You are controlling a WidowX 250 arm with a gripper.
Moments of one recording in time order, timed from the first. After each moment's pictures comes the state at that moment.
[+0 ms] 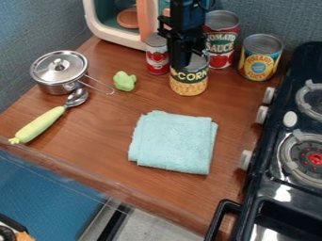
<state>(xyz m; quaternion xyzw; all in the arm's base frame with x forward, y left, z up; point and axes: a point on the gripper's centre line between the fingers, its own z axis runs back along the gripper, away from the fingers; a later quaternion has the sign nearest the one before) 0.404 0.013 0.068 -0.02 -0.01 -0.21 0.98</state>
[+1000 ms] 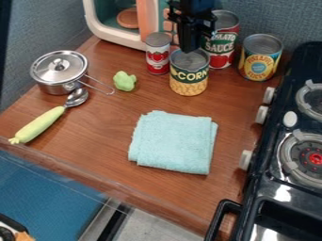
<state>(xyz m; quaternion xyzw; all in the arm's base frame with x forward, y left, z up) 0.438 0.012 0.077 -0.03 -0.02 -0.21 0.98</state>
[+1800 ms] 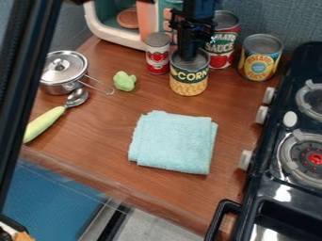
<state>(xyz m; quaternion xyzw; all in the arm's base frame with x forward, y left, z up) 0.439 0.016 0.062 -0.03 0.08 -0.23 0.97</state>
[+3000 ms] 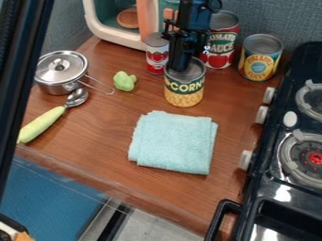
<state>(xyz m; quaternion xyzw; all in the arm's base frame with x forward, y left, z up) 0.398 0.013 0.058 -0.05 0.17 -0.23 0.96</state>
